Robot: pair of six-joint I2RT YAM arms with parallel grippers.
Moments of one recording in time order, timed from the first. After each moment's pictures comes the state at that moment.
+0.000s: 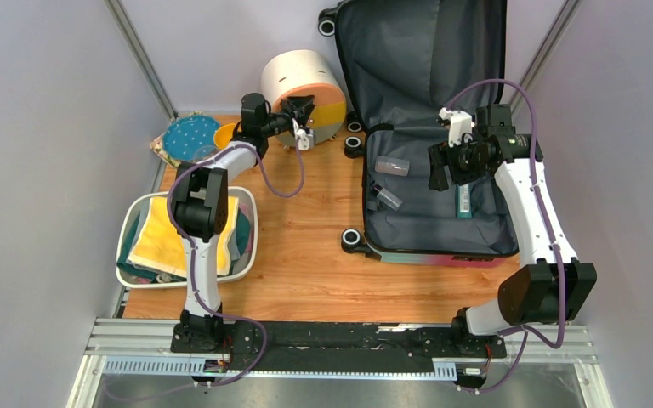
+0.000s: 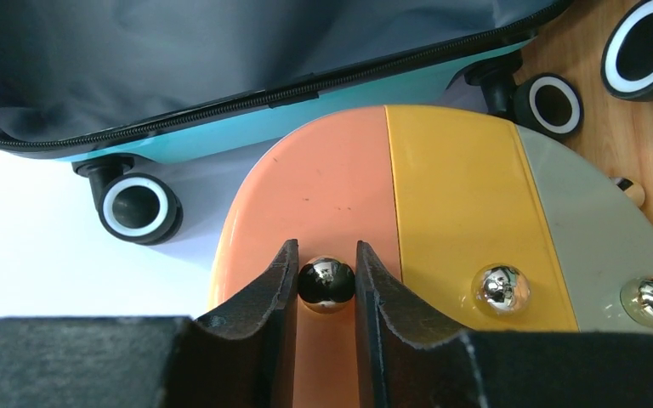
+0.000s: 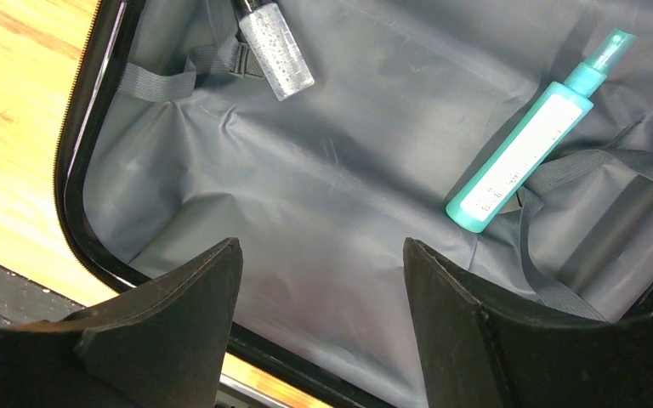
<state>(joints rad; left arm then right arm) -0.22 2.17 1.62 0.47 0.86 1.45 0.03 1.46 1.52 -1.06 -0.32 -0.28</state>
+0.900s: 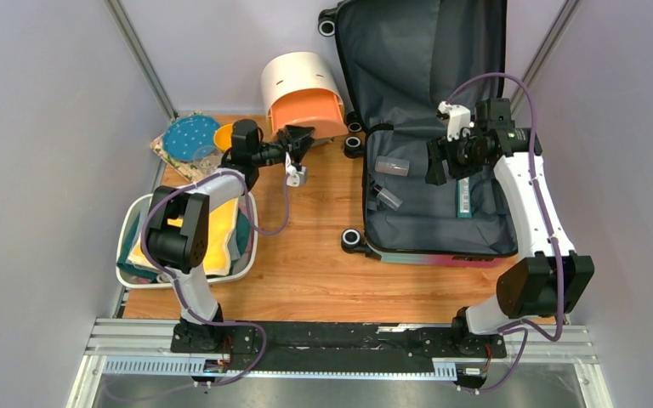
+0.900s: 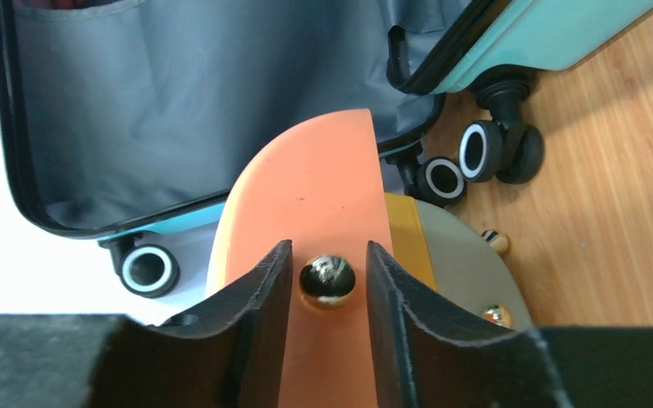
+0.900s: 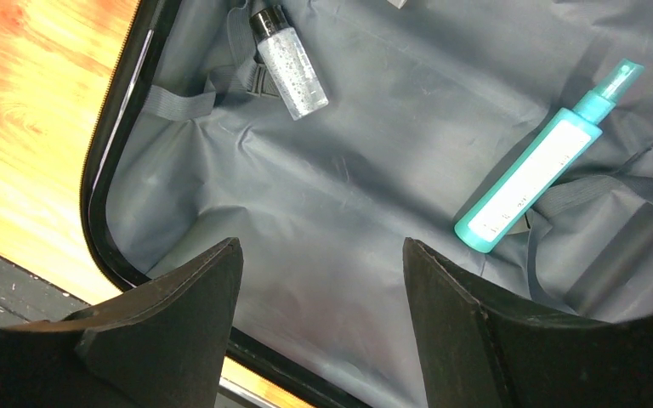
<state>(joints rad) -0.25 1.83 1.16 0.46 0.97 1.56 0.03 1.49 1.57 -1.06 -0.36 -0.27</state>
